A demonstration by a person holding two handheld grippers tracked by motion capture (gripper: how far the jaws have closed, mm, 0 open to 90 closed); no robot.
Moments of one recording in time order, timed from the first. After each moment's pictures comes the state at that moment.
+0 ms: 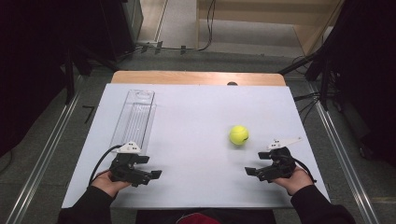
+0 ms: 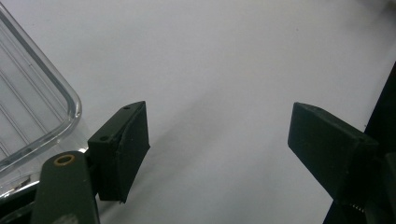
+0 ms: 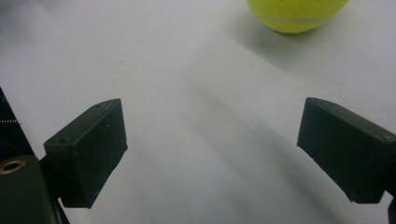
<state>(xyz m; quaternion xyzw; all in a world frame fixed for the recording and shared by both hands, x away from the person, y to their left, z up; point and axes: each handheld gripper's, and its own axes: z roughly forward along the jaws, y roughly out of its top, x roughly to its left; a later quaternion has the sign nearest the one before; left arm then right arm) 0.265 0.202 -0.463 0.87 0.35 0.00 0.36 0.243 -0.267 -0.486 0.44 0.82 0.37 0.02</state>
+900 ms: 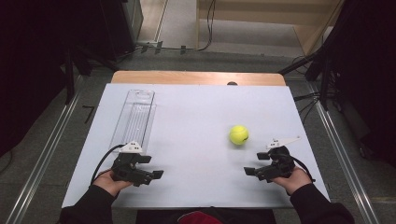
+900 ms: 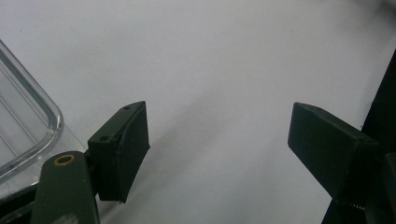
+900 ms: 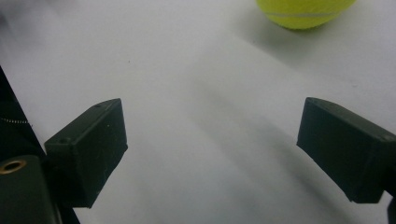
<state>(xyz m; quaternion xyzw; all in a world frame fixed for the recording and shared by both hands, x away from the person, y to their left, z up) 0.266 0.197 -0.463 0.87 0.35 0.00 0.36 0.246 -0.266 -0.486 0.45 0.81 0.37 0.00</state>
